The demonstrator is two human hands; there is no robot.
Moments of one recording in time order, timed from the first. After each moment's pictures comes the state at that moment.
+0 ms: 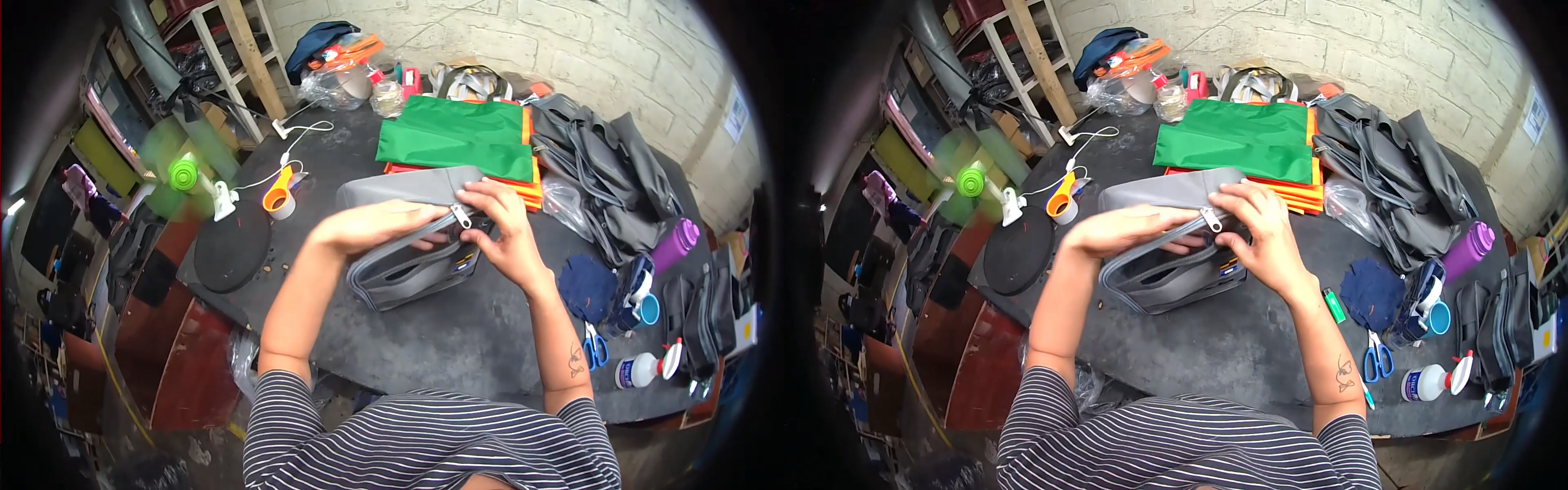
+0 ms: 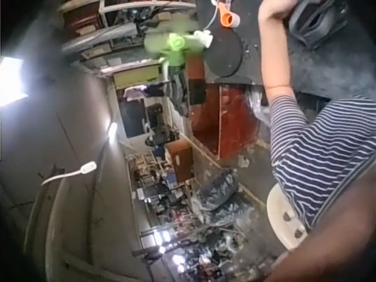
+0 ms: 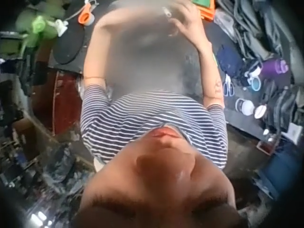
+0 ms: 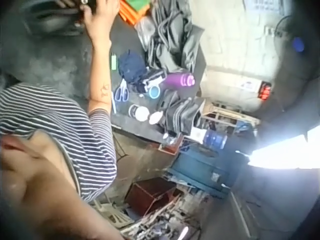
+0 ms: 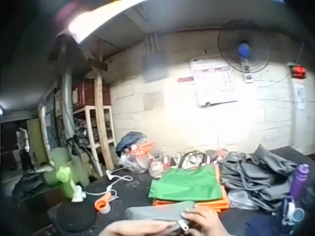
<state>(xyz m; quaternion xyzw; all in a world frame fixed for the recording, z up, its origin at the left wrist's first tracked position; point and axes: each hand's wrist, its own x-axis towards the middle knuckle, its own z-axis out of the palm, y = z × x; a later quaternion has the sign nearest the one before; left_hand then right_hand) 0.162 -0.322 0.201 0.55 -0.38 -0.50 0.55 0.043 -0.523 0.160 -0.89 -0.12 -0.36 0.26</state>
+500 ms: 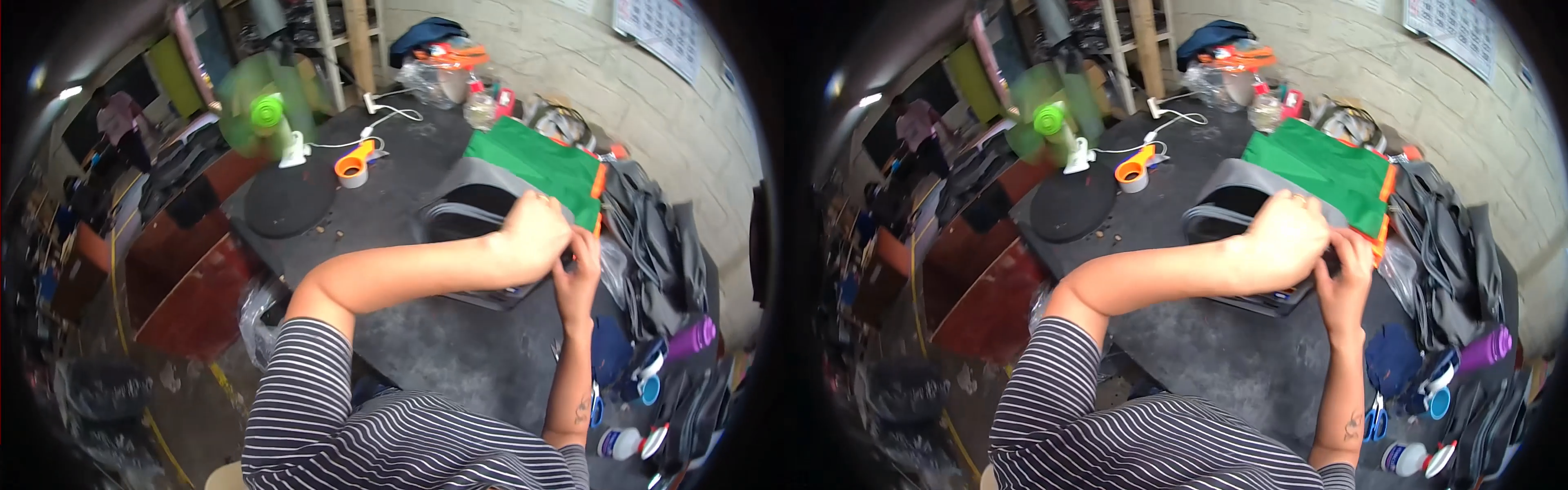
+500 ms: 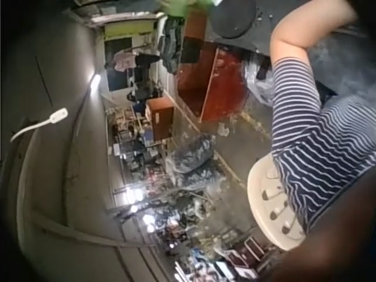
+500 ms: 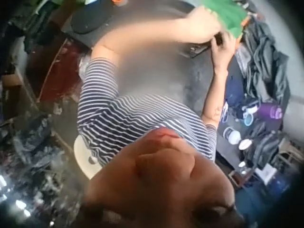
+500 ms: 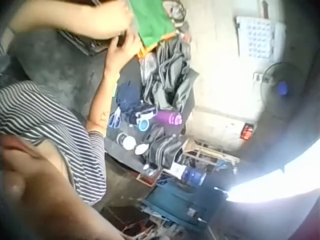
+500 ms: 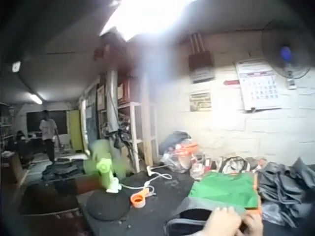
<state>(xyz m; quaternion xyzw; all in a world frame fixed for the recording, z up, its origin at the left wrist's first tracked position) 0.110 -0.385 0.218 0.82 -0.52 0.23 0.05 0.044 -0.518 0.155 -0.87 -0.05 -0.41 0.28</state>
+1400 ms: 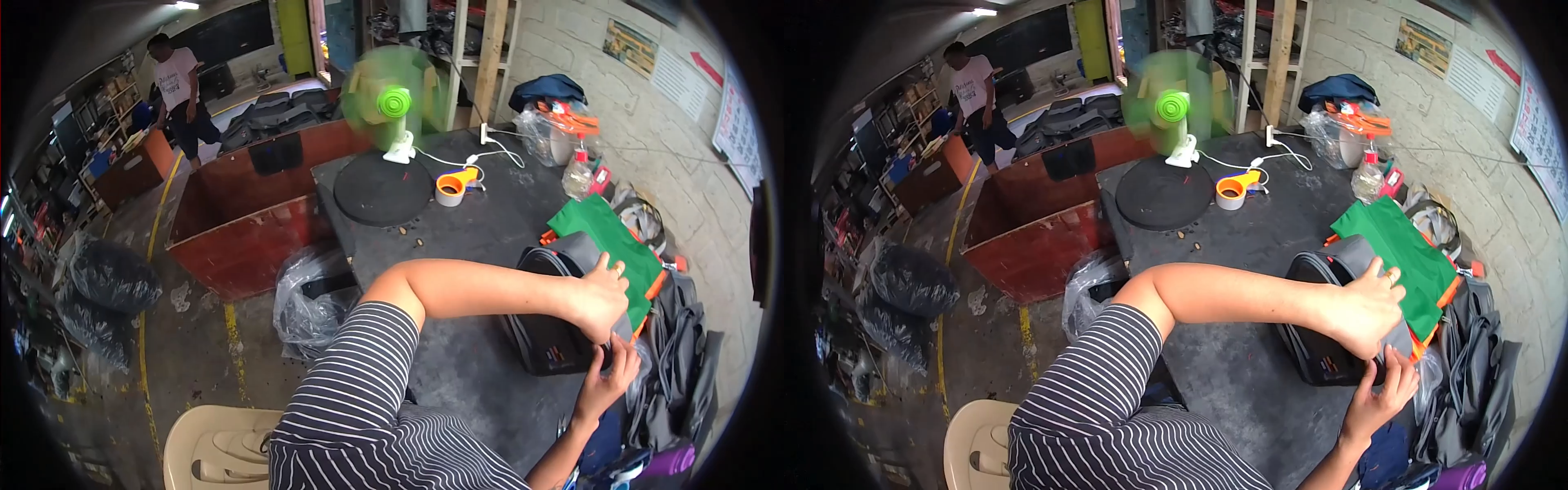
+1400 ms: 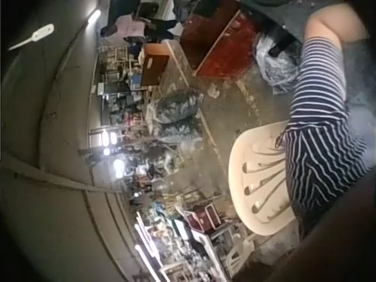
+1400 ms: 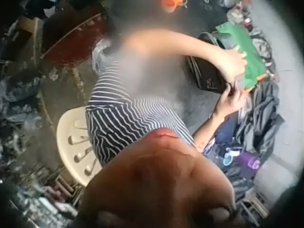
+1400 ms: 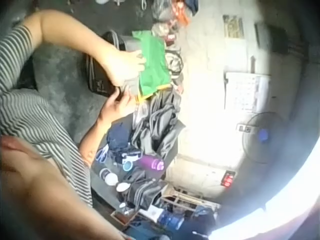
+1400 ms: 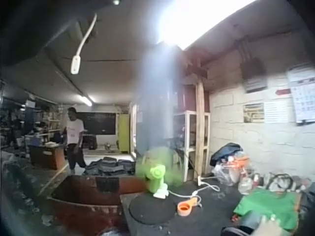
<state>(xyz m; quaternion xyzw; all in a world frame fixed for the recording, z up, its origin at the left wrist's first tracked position) 0.131 -0.376 0.214 0.81 -0.55 0.15 0.14 0.011 -0.500 0.150 -0.88 -0.04 -0.45 0.14</state>
